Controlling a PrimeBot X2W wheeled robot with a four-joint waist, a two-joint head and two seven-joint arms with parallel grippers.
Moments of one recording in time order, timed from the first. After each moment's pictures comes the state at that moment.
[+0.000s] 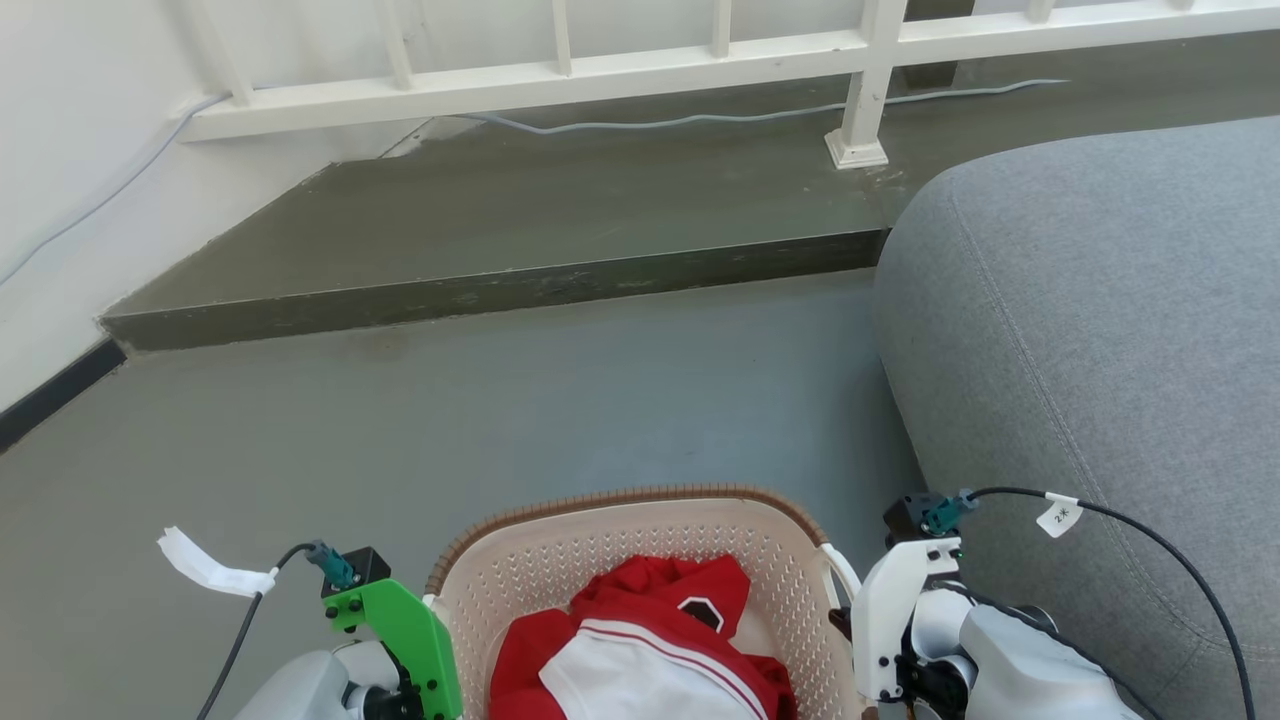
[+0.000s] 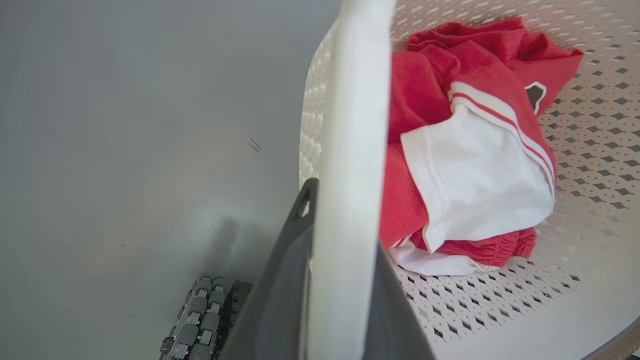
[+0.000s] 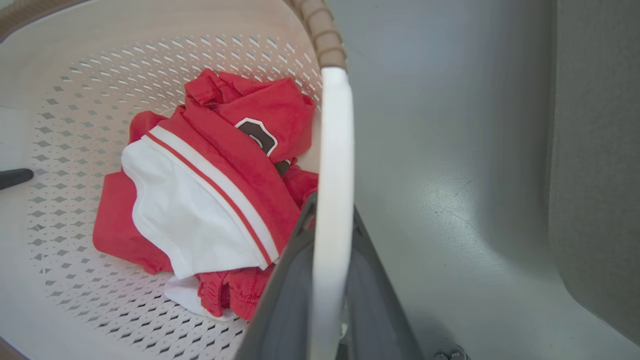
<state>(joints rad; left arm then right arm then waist) -0.51 0.01 -0.62 1.22 -0.93 -0.13 0.43 -0.44 -0.02 0.62 1.14 0.62 0.14 0.21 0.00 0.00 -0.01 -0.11</state>
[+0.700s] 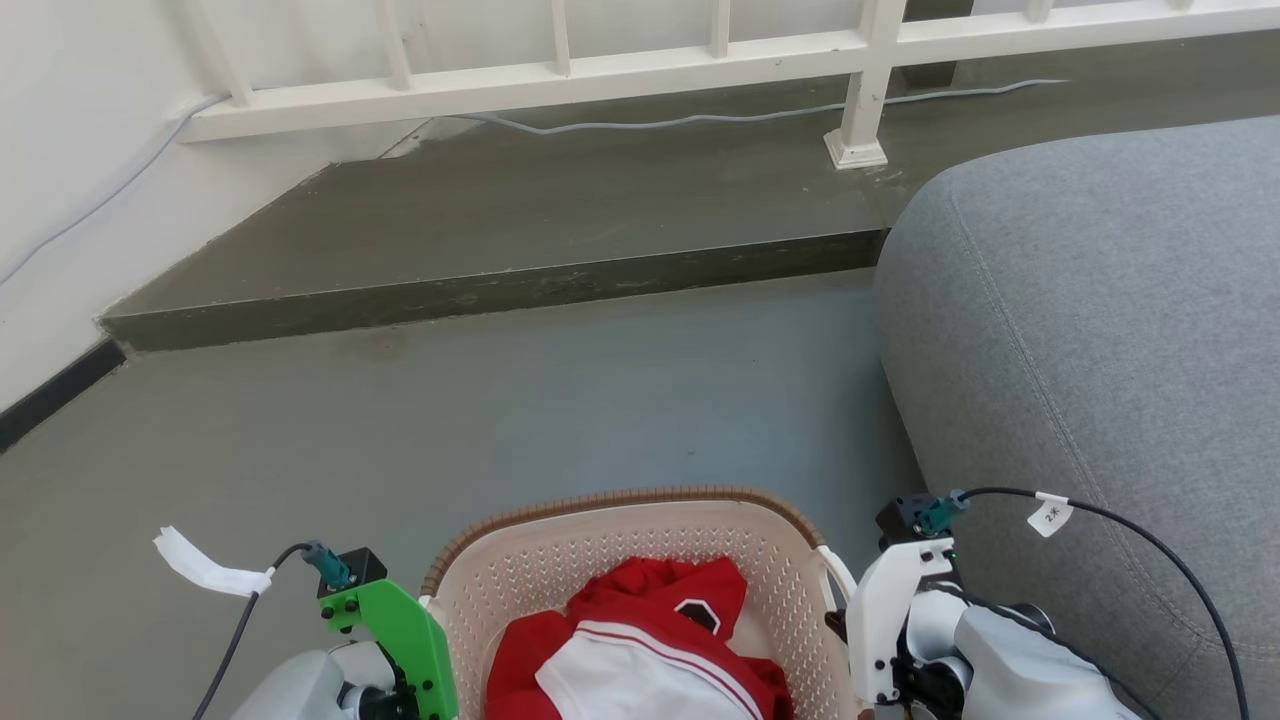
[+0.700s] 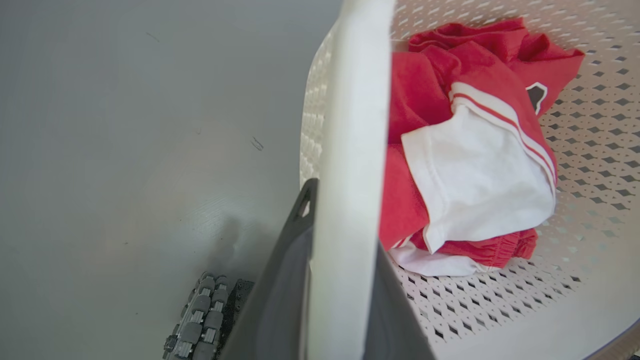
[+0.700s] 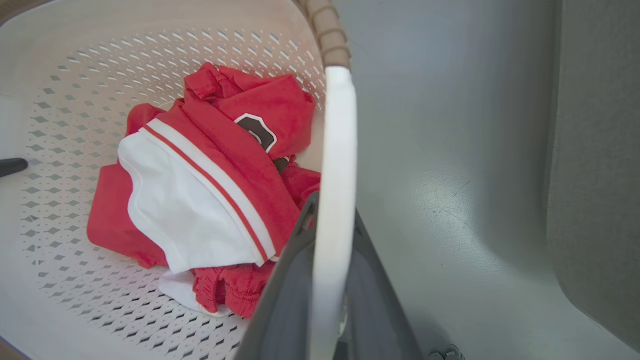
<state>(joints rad) -0.51 0.02 -0.62 1.22 -0.94 -0.13 0.44 -0.45 -0.02 0.65 1.15 0.63 0.14 0.22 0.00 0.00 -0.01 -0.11</state>
